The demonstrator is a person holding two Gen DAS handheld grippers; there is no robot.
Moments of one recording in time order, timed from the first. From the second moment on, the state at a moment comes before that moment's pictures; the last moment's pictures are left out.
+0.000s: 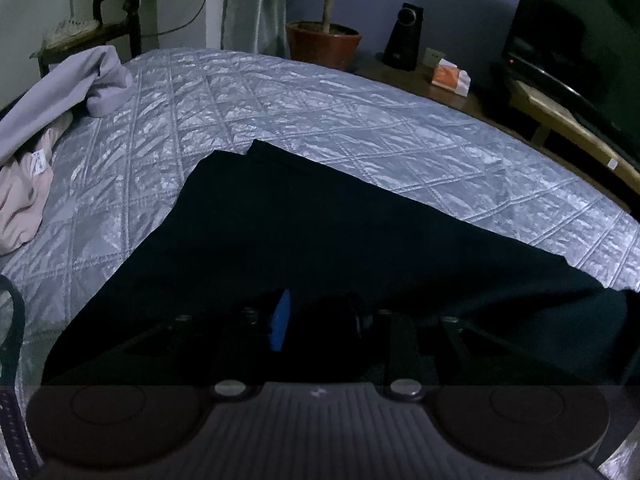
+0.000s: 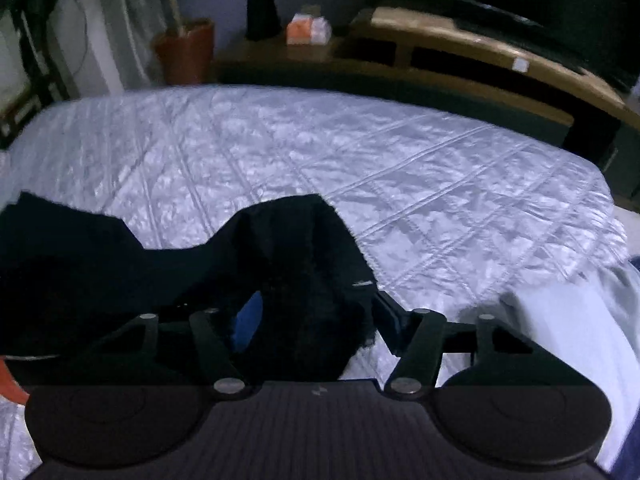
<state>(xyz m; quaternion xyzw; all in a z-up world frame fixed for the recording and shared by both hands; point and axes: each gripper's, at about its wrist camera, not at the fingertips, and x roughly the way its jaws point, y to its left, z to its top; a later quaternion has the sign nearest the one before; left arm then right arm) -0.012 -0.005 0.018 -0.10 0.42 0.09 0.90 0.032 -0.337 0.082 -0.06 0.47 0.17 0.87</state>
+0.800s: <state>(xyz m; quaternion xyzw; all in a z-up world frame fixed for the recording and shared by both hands) -0.016 -0.014 0.016 -0.06 0.41 0.08 0.91 0.000 -0.259 0.100 -0.42 0.18 0.13 0.88</state>
